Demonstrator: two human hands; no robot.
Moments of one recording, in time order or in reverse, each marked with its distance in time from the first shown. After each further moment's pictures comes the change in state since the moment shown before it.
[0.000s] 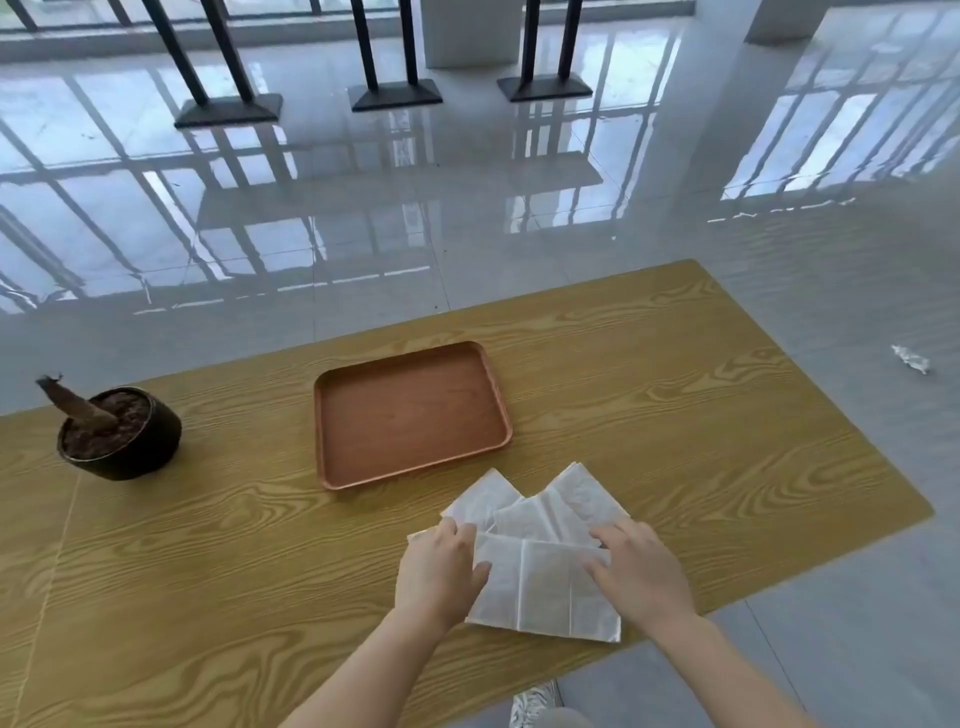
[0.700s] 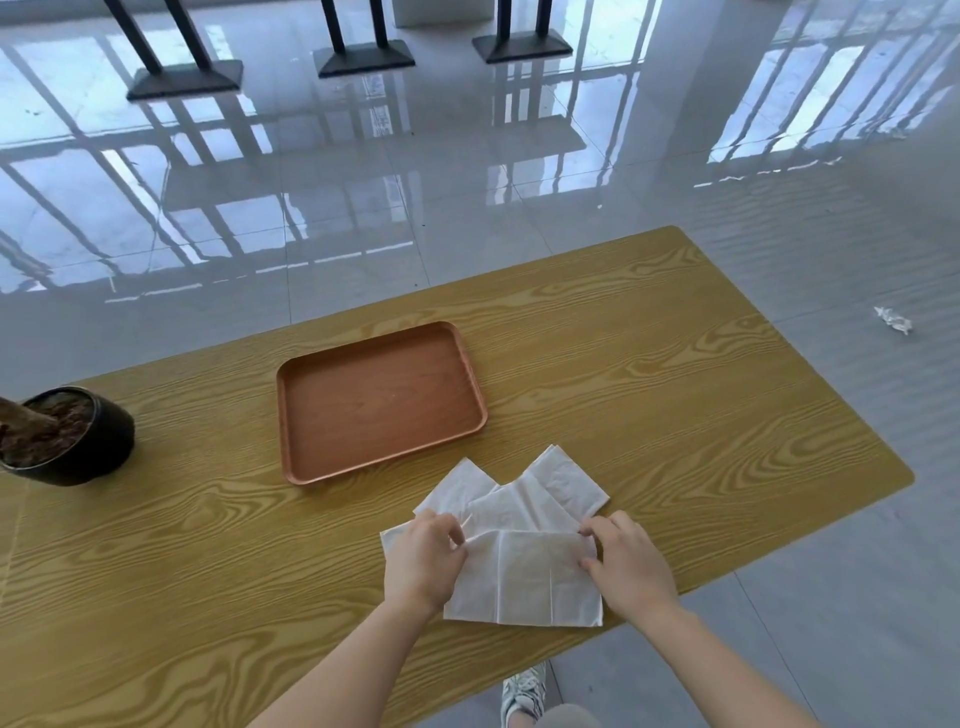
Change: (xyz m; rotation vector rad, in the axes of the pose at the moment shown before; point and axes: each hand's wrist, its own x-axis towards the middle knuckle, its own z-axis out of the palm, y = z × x) left_hand 0.017 0.006 0.021 -0.317 -0.013 -0.216; right_hand 0.001 0.023 0.020 0.152 -0.109 0.172
